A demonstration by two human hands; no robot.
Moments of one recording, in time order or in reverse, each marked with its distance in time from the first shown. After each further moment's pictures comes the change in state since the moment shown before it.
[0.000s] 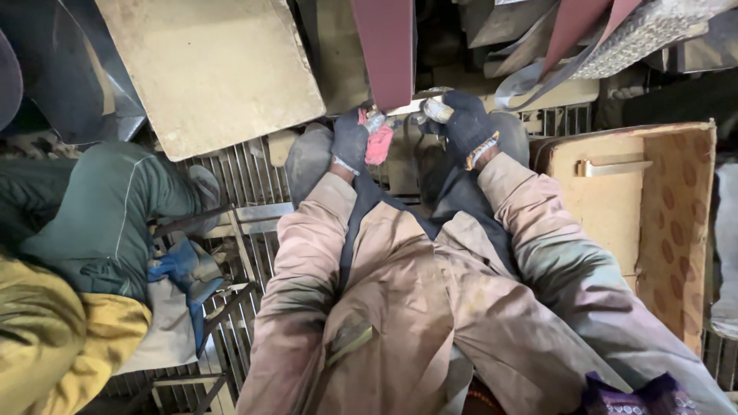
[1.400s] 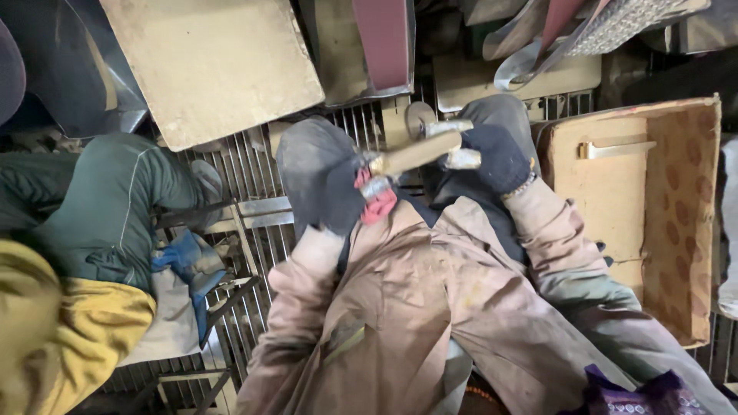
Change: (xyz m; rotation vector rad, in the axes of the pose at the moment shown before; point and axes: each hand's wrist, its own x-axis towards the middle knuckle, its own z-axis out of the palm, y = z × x) left_hand -0.134 0.190 -0.167 -1.096 -0.041 -0.341; right_hand -0.109 -0.050 -0.015 -0.344 -0.191 -0.318
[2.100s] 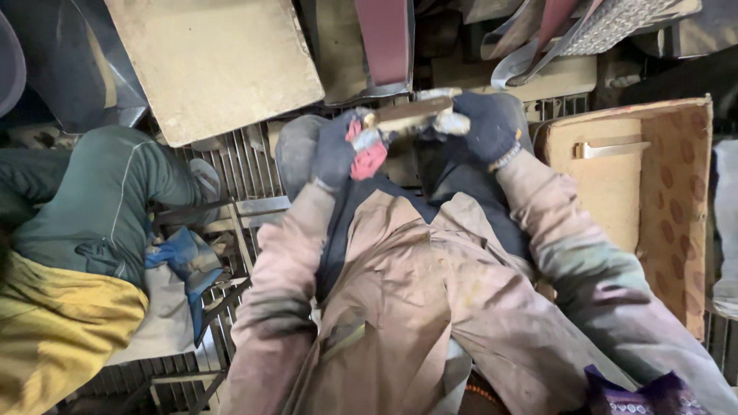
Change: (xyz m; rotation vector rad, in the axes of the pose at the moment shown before) left_hand 0.073 -0.064 -0.047 0.319 0.048 0.069; right_hand 0.040 -0.011 -0.008 -0.572 0.014 -0.013
